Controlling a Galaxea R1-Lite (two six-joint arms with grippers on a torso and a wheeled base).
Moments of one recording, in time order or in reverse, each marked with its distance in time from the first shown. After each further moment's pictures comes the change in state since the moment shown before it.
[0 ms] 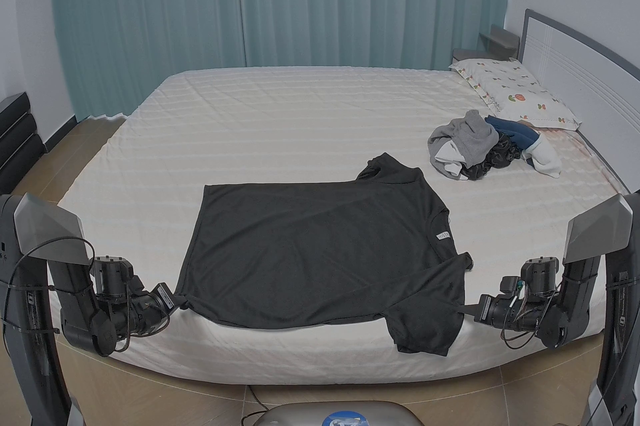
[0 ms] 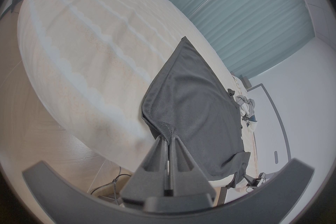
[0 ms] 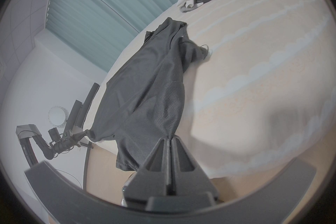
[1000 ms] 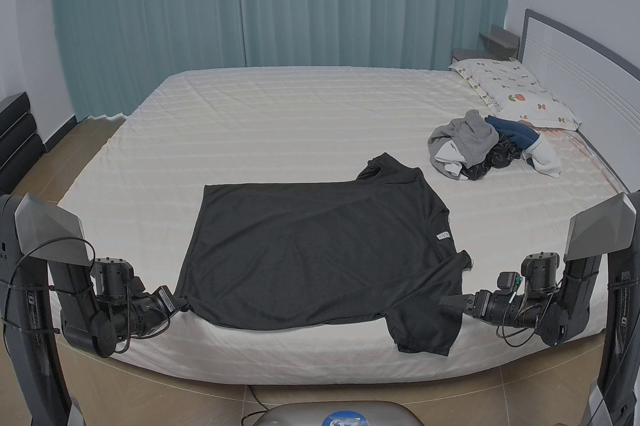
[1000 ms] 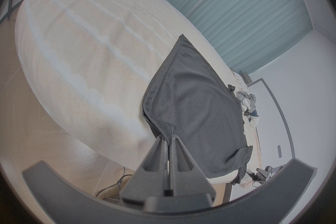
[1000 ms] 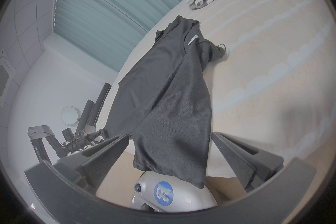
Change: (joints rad) left arm -0.002 0.002 0.008 0.000 0.000 0.051; right arm 0.003 -0.024 -0.011 -0.001 0.103 0.039
